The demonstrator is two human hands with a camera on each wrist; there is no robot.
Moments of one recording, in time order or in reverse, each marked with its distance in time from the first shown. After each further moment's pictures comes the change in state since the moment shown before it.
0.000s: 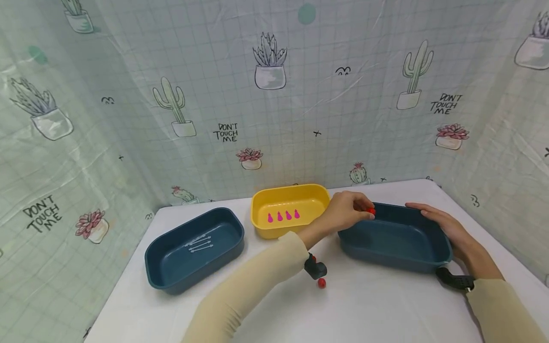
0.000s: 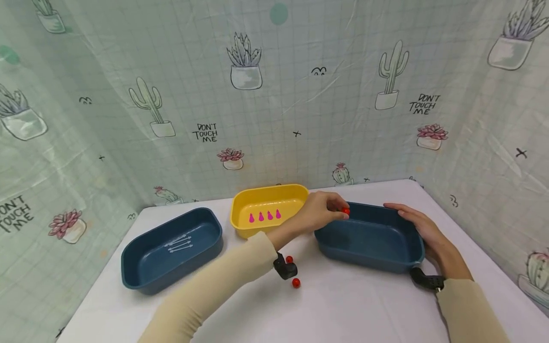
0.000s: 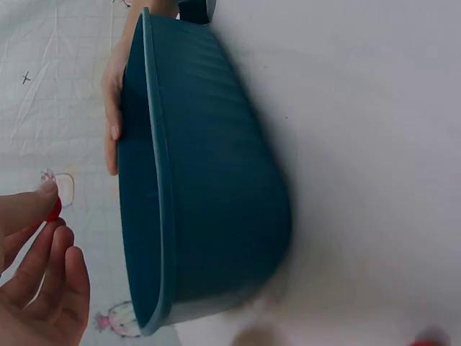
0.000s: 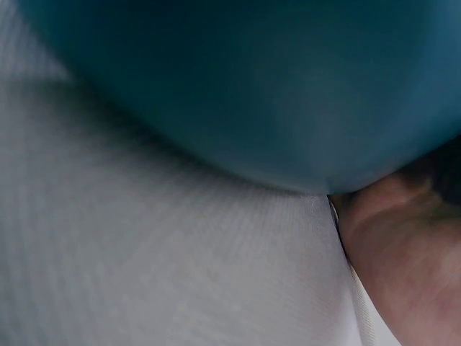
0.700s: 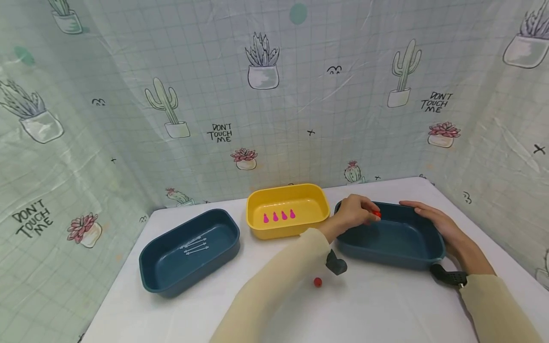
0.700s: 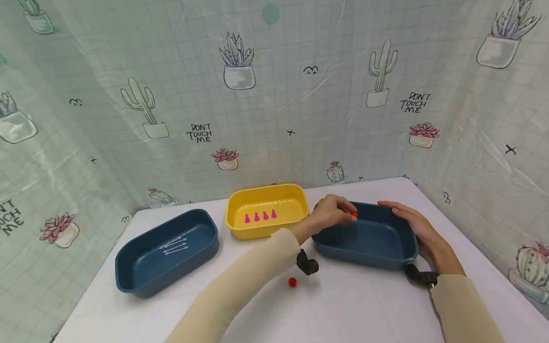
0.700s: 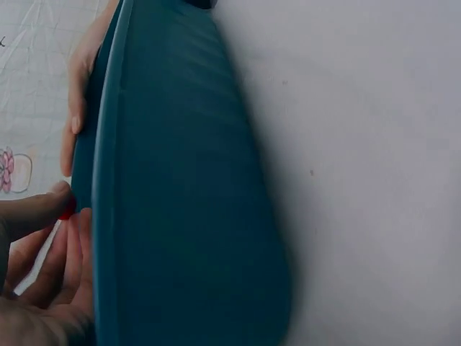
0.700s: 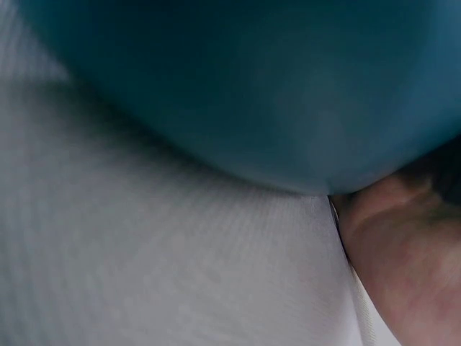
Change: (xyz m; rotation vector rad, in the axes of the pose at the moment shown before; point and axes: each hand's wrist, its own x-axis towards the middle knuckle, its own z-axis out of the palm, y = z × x) left_hand 0.030 0.000 0.049 -0.285 -0.002 -0.267; right_hand -0.005 0.000 0.003 -0.055 0.042 0.067
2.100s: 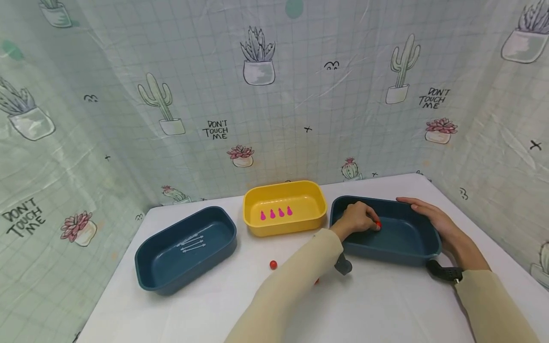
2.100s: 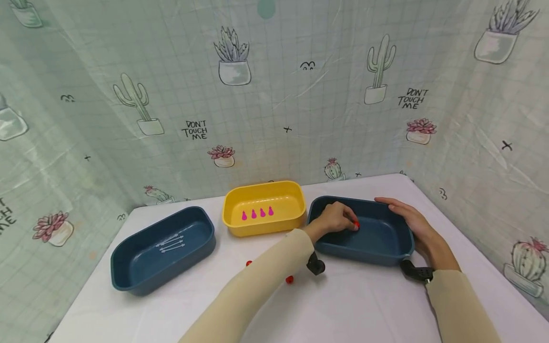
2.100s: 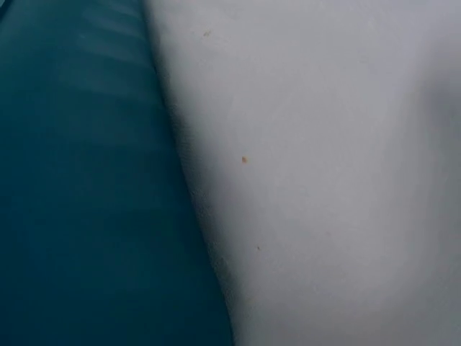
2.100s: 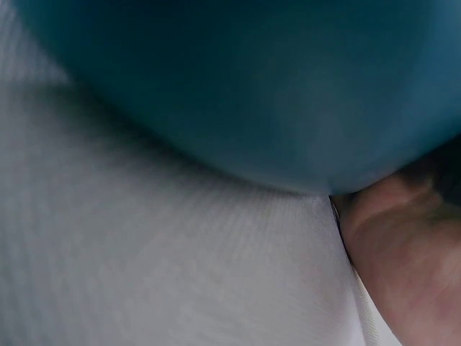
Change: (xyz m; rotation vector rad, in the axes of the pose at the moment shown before) left_hand 0.017 -0.019 0.029 0.379 -0.026 -0.006; right_hand 0.004 0.003 -0.003 0.138 -0.055 -0.066
